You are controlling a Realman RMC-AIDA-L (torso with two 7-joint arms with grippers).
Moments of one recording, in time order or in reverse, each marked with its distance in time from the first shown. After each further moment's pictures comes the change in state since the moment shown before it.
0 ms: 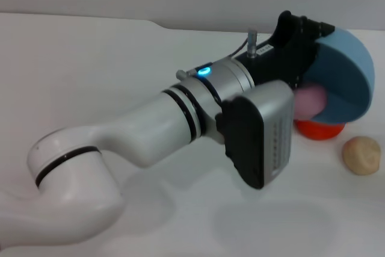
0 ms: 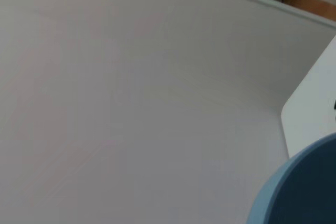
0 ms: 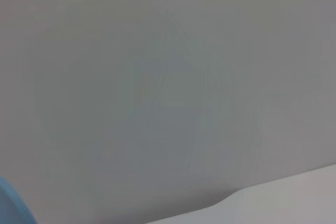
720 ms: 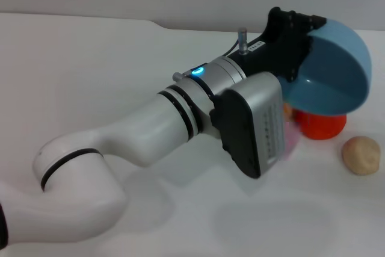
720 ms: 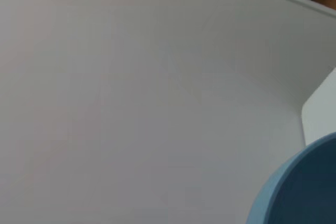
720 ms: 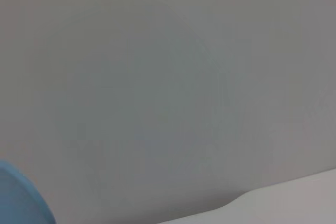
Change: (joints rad) left arm -0.050 -0.002 0.049 -0.112 -0.215 -0.132 0.078; right arm 0.012 -0.001 -0.008 0.000 -0.001 -0.001 0.008
